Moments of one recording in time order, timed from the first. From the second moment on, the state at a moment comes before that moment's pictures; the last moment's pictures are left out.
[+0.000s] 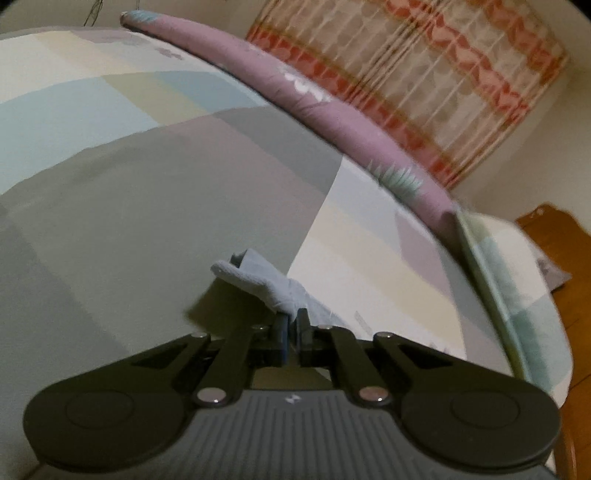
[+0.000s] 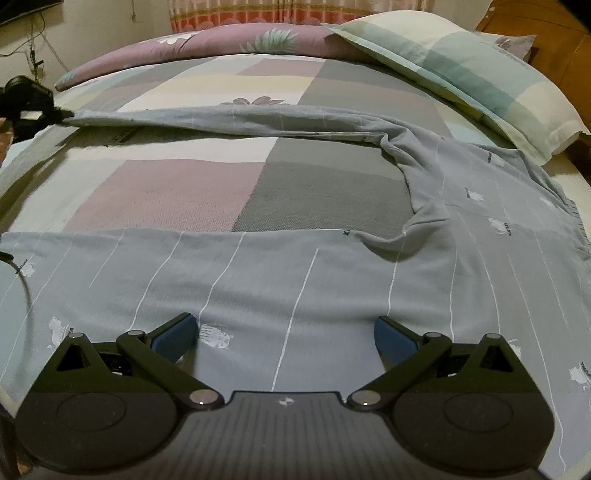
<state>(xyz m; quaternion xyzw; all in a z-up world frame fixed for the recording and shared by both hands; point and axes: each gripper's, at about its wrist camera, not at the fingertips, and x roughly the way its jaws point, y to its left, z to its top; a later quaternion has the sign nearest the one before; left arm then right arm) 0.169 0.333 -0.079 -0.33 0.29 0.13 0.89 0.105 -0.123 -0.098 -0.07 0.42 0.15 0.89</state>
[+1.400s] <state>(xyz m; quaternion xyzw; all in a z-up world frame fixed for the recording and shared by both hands) 0.195 0.243 -0.091 -0.11 0.36 0.08 0.92 0.298 -0.077 -0.090 -0.41 0.34 0.26 0.81</state>
